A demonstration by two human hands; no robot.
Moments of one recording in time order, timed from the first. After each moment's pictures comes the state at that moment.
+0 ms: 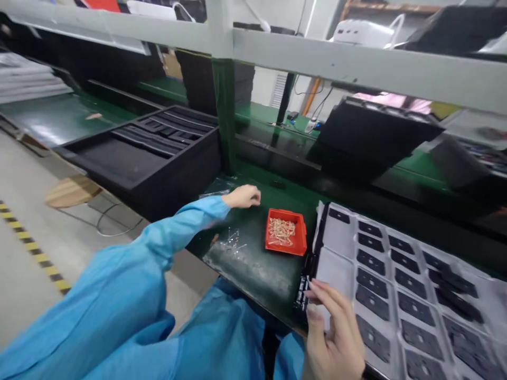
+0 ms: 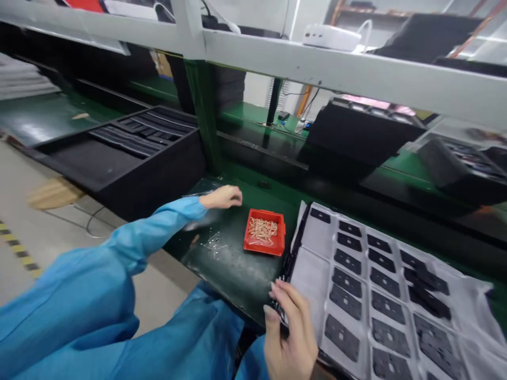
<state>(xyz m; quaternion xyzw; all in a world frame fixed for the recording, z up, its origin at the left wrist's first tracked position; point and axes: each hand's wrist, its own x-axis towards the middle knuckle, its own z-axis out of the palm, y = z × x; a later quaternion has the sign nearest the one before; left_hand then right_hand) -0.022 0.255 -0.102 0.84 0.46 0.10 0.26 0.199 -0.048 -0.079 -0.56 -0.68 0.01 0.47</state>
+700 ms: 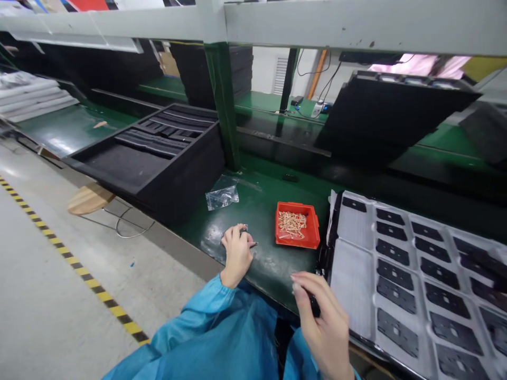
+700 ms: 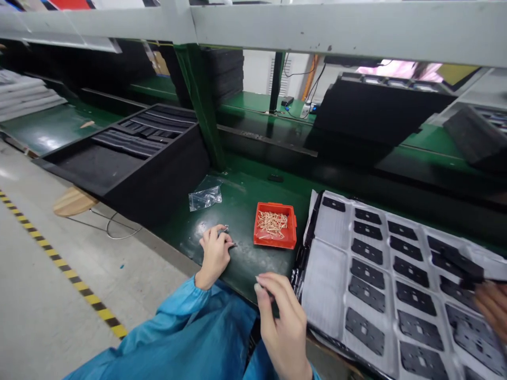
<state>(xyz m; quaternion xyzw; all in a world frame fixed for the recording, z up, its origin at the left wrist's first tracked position) -0.019 0.063 -0.183 0.71 0.64 0.27 0.12 0.169 -0.037 -0.091 -0.55 -0.67 0.17 0.47</state>
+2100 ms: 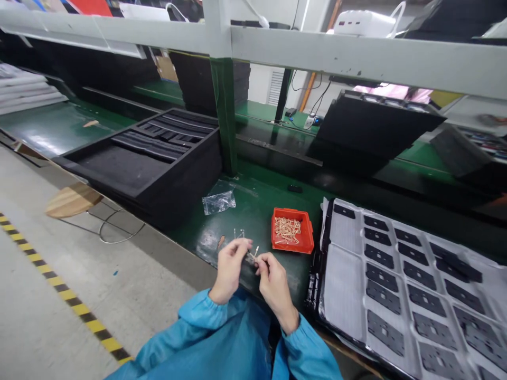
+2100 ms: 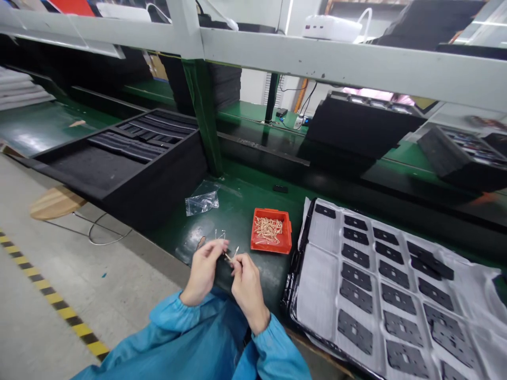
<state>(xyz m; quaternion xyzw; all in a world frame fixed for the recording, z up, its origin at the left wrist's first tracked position) -0.019 0.053 -0.171 0.37 0.50 0.60 0.50 0.118 0.021 -0.155 -0.56 -0.64 0.32 0.42</state>
